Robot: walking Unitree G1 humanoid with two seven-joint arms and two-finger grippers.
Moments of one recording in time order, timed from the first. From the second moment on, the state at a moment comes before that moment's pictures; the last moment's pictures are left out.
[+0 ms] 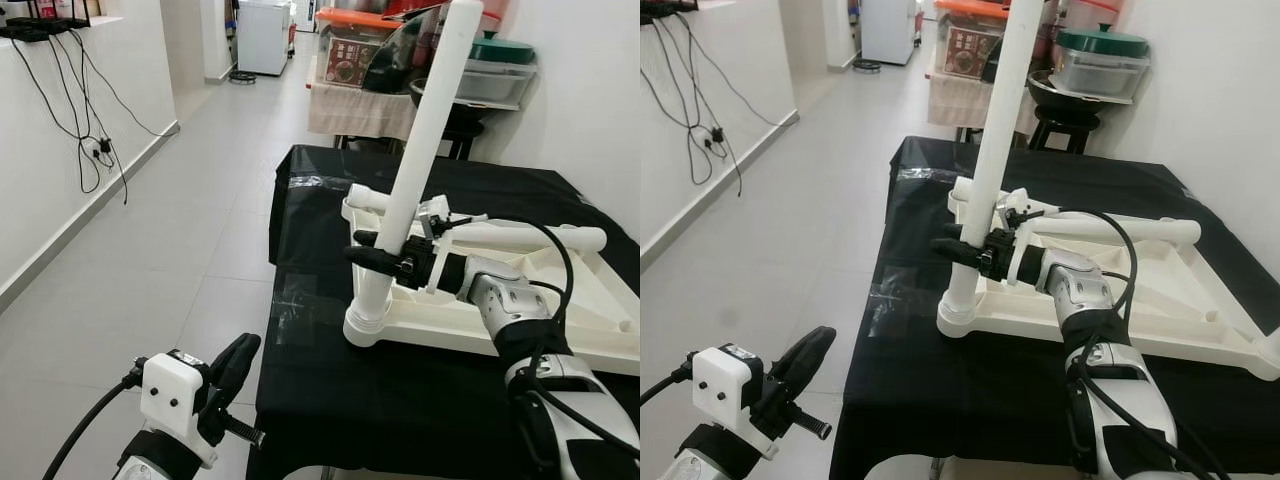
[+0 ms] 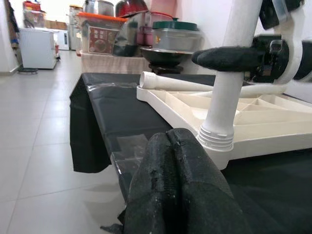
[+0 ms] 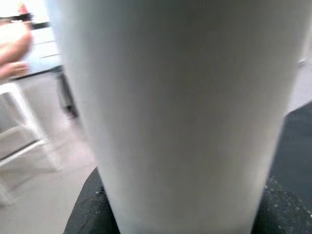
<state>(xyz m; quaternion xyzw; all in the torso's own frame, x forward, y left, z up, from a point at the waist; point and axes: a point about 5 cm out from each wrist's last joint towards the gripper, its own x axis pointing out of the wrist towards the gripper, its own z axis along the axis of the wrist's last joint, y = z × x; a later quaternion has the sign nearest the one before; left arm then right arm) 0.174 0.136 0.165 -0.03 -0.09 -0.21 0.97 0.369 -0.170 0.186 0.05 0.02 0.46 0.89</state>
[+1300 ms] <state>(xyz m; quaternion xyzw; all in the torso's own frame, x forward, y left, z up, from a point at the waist) 0.179 0.138 0.163 -0.04 -0.09 -0.21 0.97 0.347 -0.153 0.191 -0.01 -0.01 0.46 0.89</state>
